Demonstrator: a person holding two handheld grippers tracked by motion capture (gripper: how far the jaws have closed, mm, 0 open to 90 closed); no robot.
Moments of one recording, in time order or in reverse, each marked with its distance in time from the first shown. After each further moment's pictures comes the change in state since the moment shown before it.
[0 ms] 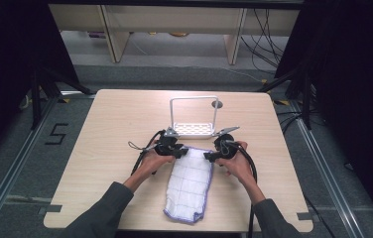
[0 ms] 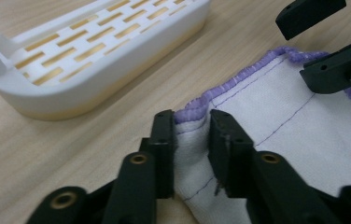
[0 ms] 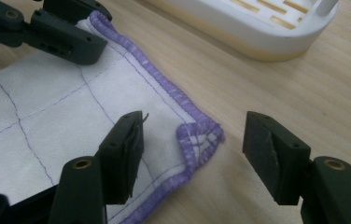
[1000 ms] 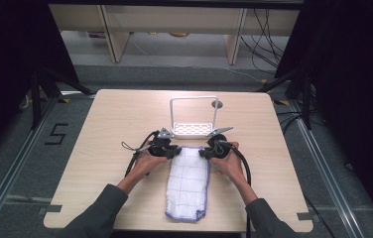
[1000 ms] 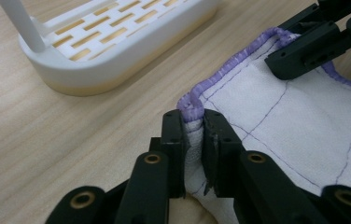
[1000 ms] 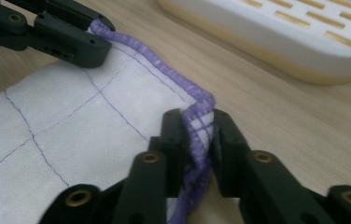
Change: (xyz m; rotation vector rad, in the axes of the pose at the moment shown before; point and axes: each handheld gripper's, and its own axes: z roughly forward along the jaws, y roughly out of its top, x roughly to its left) left arm 0.008 -0.011 -0.014 0.003 0.021 -0.001; right arm 0.008 0.005 0.022 -0.046 0.076 -0.007
